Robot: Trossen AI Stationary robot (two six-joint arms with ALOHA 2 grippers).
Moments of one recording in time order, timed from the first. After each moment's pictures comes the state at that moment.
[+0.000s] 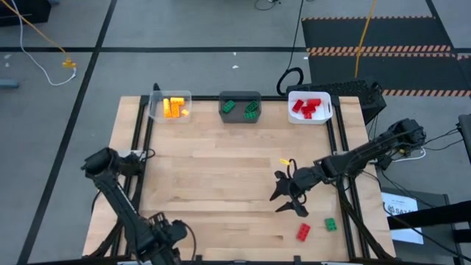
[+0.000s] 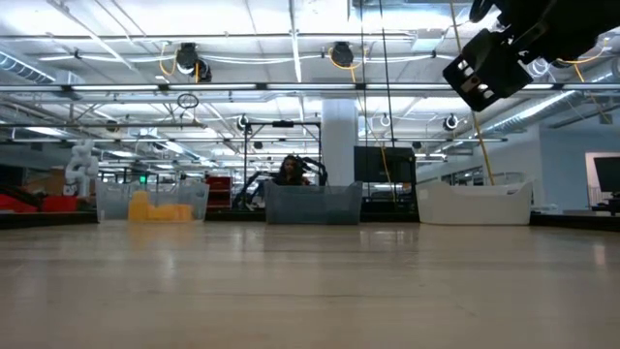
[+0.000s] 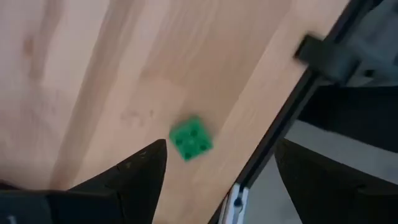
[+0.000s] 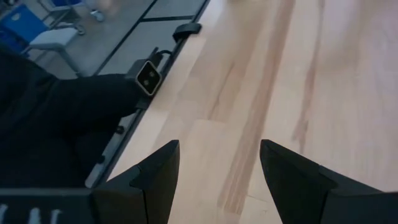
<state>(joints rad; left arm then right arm) -0.94 1.86 1.54 -1.17 -0.02 -1.42 0.36 1.23 0.58 0.10 -0.23 0.28</state>
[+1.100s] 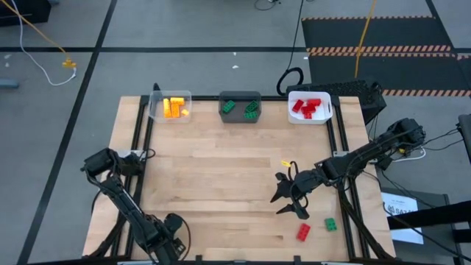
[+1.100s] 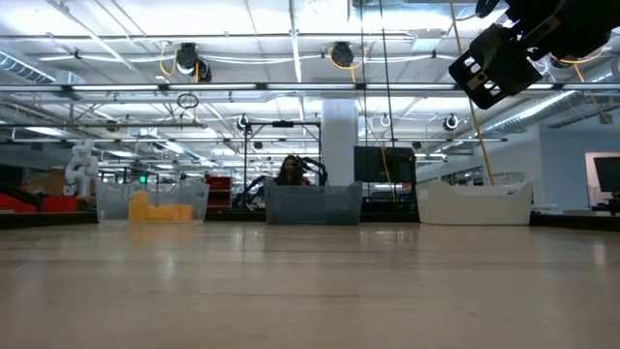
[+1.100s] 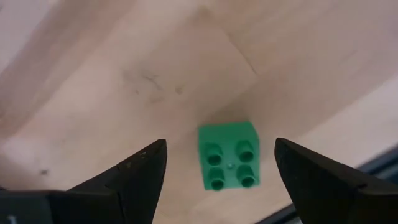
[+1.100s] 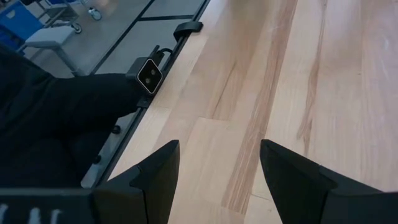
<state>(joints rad) -0.95 1.87 1.21 -0.87 0.08 -1.82 0.40 1.23 0.58 0.10 -0.18 0.30</state>
